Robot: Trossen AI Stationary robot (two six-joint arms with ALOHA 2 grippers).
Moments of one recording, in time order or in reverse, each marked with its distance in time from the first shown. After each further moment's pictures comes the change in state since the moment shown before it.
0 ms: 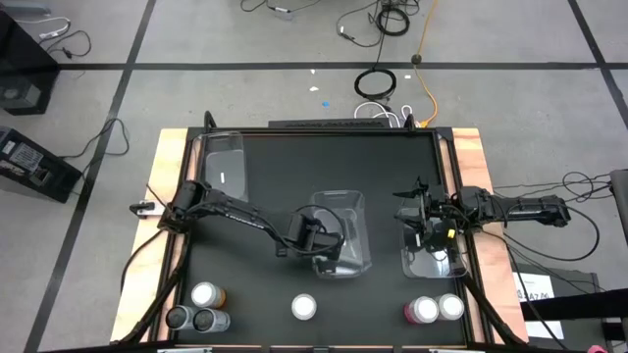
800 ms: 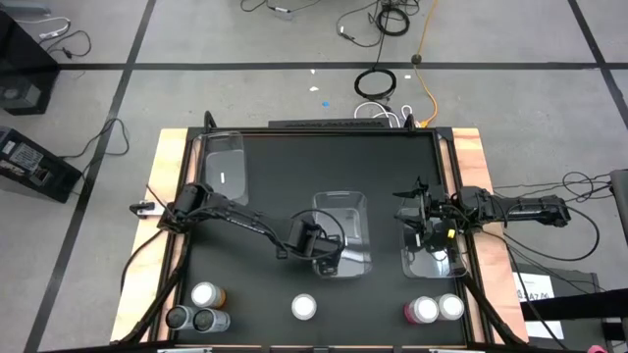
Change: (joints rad) left arm -0.031 0.018 0.000 0.010 -0.066 -0.023; right arm 0.000 0.000 0.000 0.000 0.000 0.000
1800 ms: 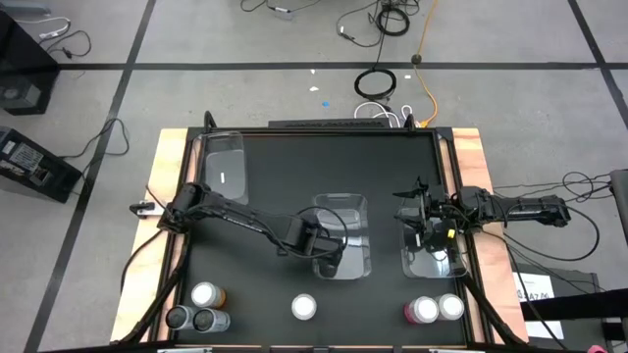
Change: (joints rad) left arm -0.005 -0.013 0.078 -0.057 0.026 0.140; right arm 0.000 0.000 0.000 0.000 0.000 0.000
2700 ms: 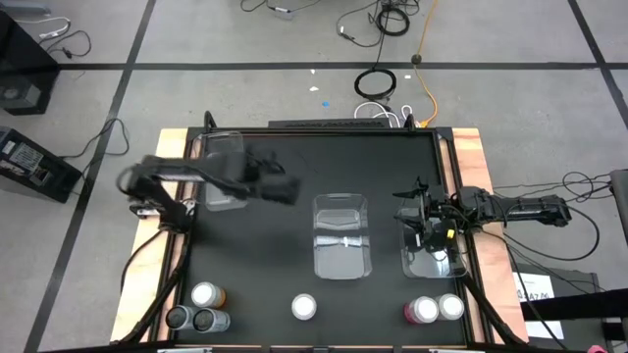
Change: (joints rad) left arm 0.196 -0.402 0.051 -0.511 -0.391 0.308; right arm 0.000 0.013 0.000 0.000 0.000 0.000
